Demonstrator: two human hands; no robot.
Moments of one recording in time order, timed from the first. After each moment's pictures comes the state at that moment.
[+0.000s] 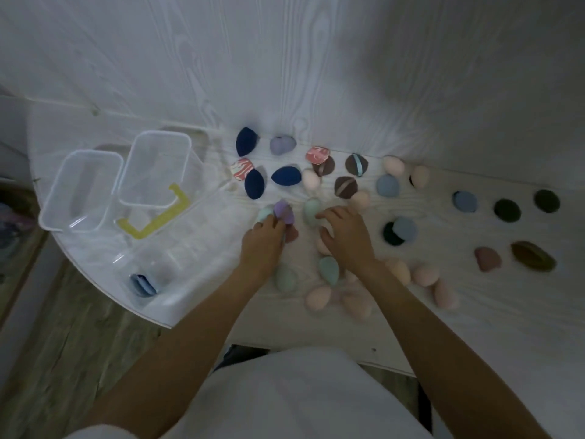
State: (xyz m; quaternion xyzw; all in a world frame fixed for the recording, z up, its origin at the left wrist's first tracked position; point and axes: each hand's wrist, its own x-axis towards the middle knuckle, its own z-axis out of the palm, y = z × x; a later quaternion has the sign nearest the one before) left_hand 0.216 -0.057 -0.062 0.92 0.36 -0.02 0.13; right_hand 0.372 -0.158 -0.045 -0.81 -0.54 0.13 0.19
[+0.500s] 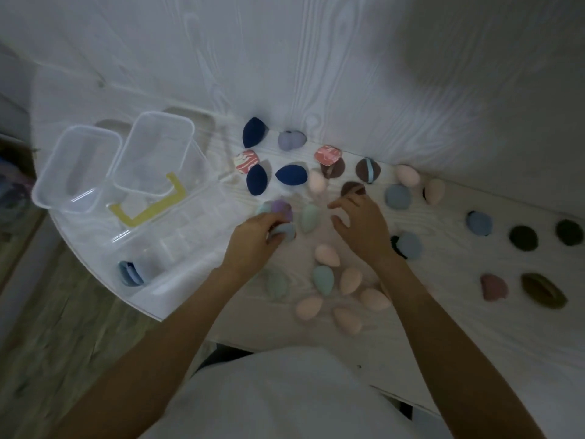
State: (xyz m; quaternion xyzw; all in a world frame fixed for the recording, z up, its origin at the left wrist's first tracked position) left_hand 0.214 -0.052 -0.035 0.86 0.38 0.13 0.31; right_hand 0.422 -0.140 -0.042 -0.77 -0.59 0.11 0.22
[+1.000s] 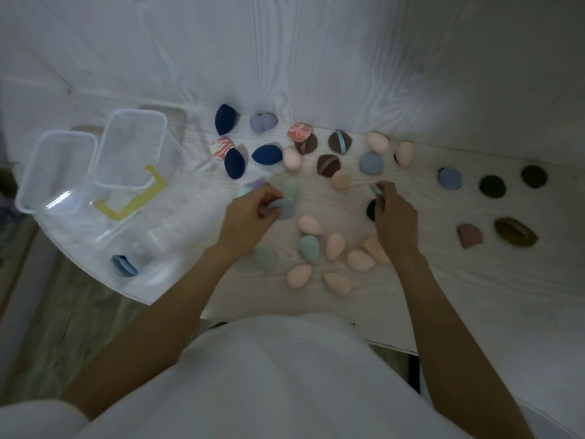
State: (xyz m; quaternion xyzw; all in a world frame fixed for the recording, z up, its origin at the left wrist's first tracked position) left_hand 0.224 -0.071 -0.013 0.83 0.35 0.17 0.40; right_hand 0.435 -0.229 -0.023 -0.90 -0.36 0.07 0.24
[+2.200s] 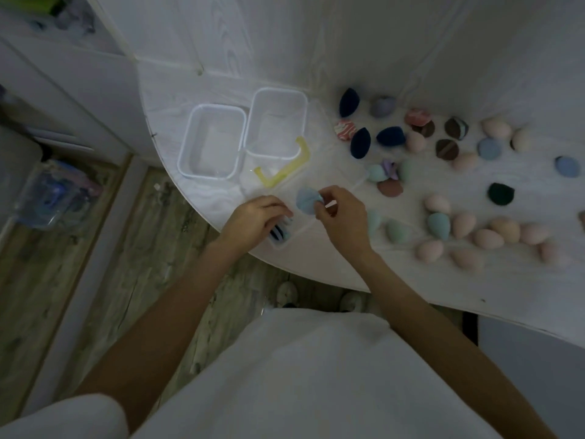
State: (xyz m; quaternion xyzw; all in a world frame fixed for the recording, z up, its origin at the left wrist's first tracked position) left_hand -0.032 0.047 -0.039 0.95 0.15 0.14 0.22; right_hand 0.124 -0.077 -0.011 -0.82 -0.41 0.19 0.36
